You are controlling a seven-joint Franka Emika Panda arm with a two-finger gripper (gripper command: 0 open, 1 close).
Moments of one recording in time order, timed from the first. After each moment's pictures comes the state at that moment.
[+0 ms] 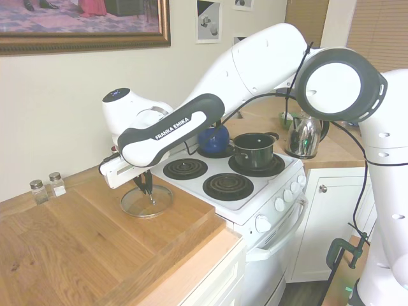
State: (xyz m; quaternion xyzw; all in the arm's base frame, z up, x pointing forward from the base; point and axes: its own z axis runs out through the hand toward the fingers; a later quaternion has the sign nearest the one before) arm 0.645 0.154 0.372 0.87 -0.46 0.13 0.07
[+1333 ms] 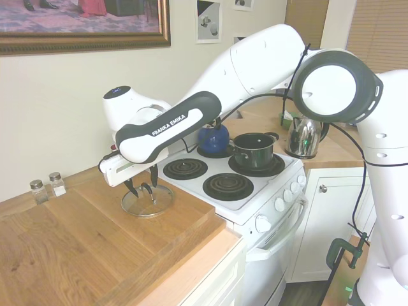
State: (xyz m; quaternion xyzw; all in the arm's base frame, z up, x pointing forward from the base) arm 0.650 0.153 0.385 0.88 -0.46 0.12 0.06
